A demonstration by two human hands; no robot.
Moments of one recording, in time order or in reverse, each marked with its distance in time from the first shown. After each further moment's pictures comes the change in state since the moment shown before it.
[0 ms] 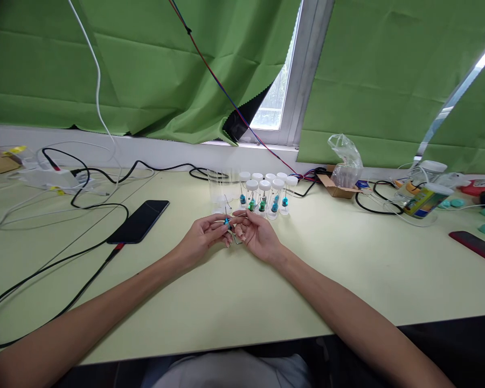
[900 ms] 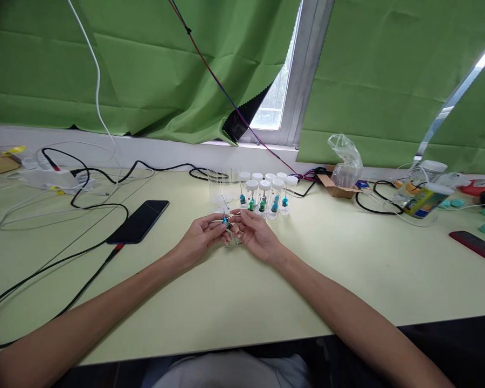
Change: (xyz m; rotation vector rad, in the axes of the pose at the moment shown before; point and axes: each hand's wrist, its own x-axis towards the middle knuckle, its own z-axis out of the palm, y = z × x) left_hand 0.001 -0.001 0.000 0.015 0.041 -0.016; right_hand -0.005 0.000 0.010 -0.096 -0.057 -0.068
